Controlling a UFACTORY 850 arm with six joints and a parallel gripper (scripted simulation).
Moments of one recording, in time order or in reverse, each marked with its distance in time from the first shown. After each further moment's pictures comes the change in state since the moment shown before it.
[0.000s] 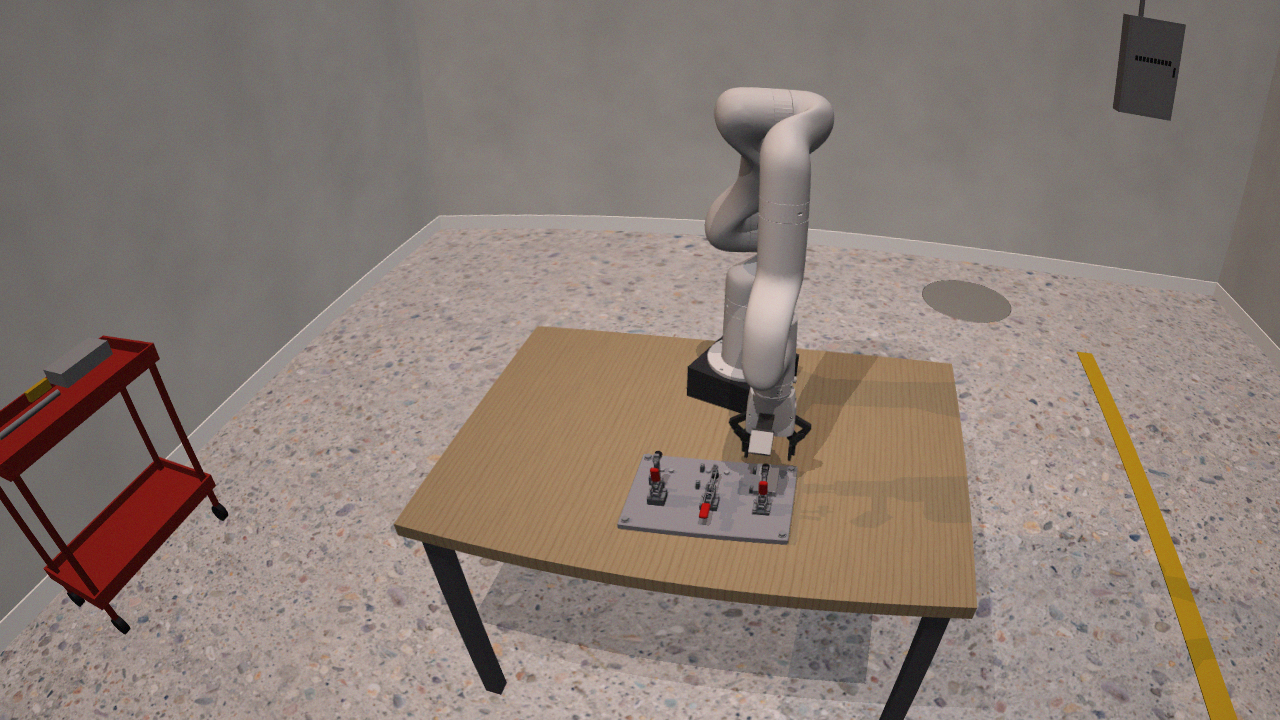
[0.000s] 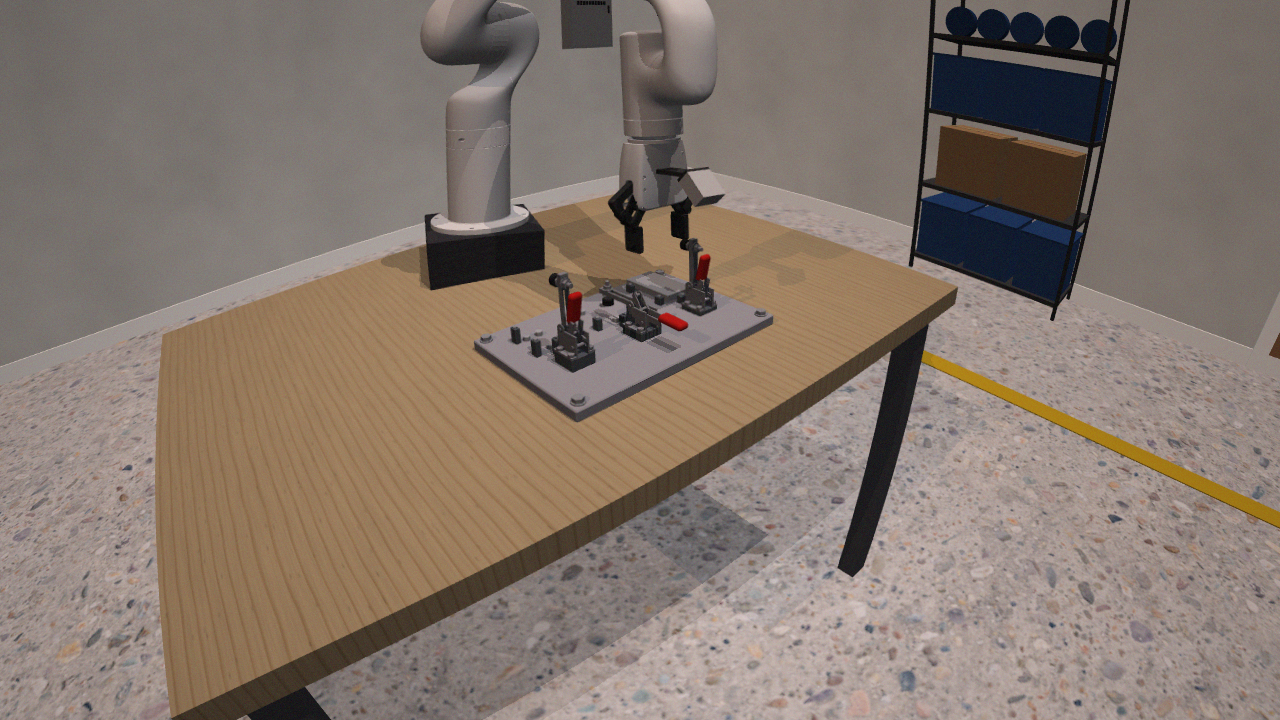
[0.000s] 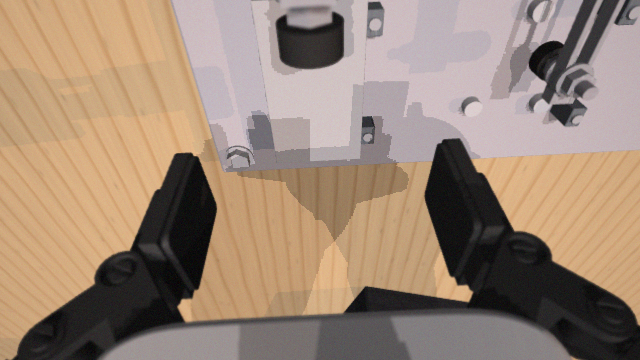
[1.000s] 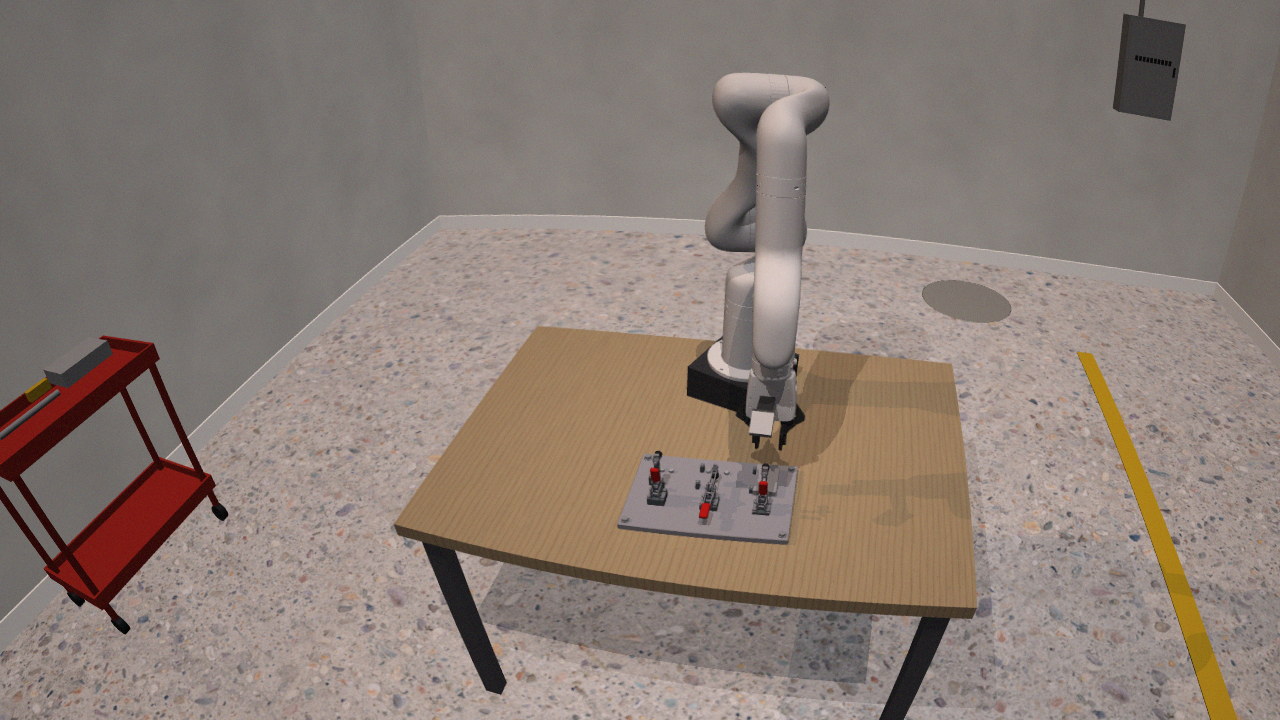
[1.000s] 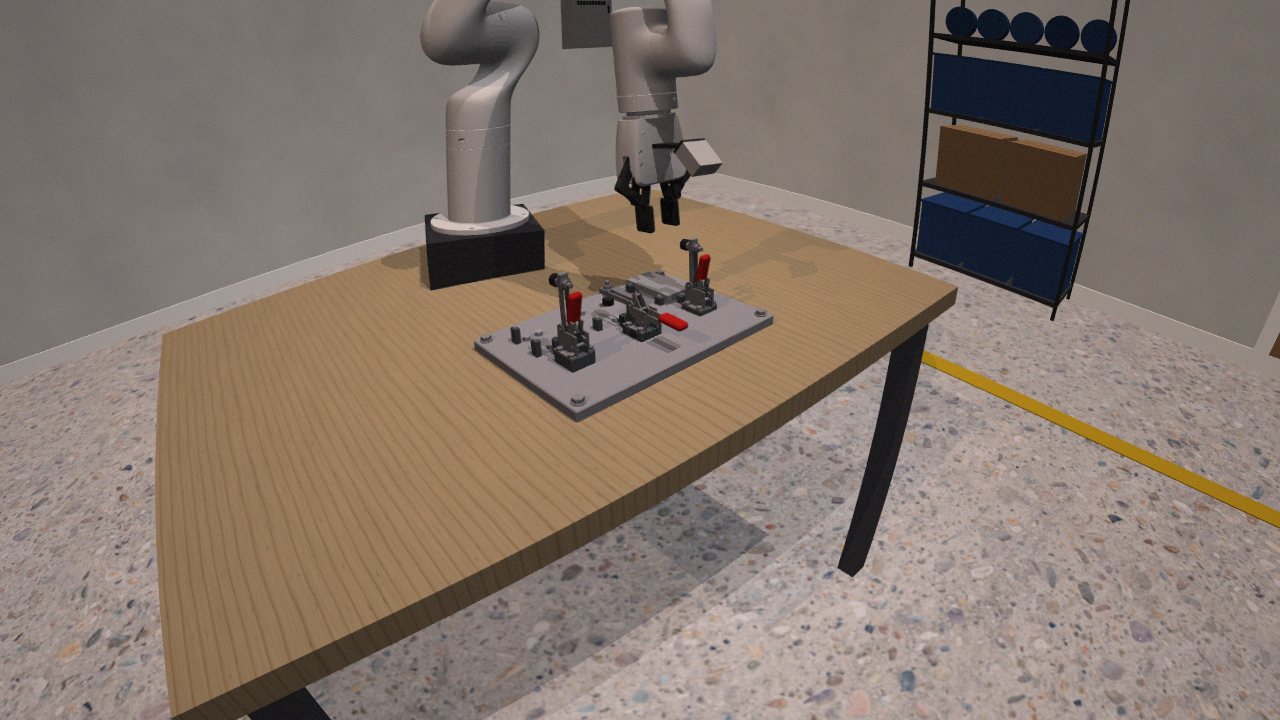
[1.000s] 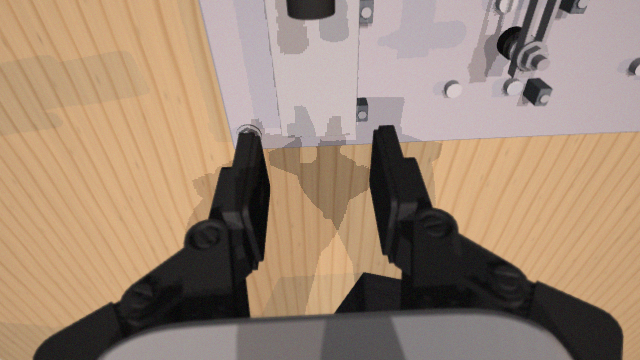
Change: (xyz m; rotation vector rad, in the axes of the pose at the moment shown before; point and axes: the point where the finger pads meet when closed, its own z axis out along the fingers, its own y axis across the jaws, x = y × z) arm 0.002 0.000 -0.036 0.010 0.055 -0.001
